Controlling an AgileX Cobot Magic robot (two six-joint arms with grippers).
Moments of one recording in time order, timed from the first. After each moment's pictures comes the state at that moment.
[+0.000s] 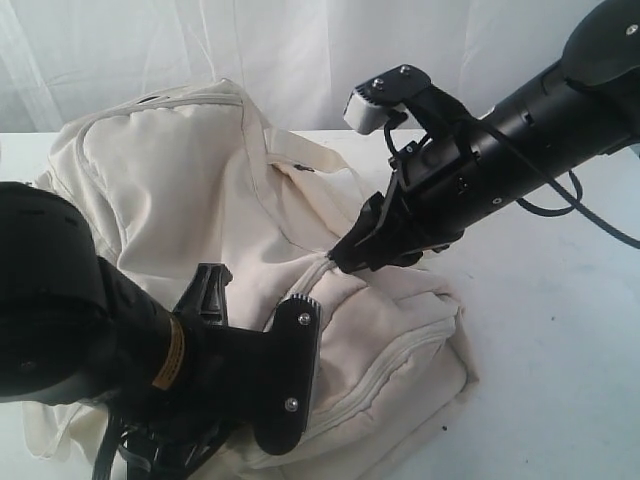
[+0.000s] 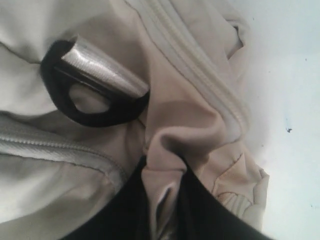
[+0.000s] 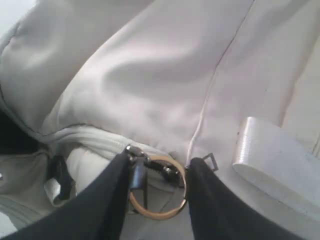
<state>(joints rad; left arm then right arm) -1.07 1.39 -0.87 0.23 0.75 0.55 0.54 1.52 -1.11 0.74 0.89 -0.93</state>
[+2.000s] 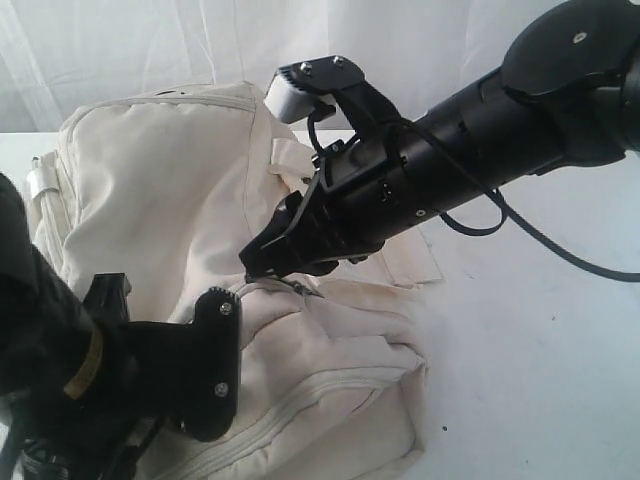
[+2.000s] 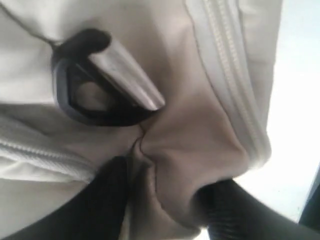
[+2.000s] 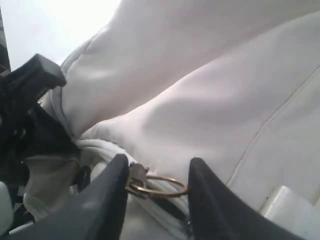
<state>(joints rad) -1.07 1.30 -0.87 0.23 1.07 0.36 0.70 1.52 -1.11 0.92 0.79 -0.93</state>
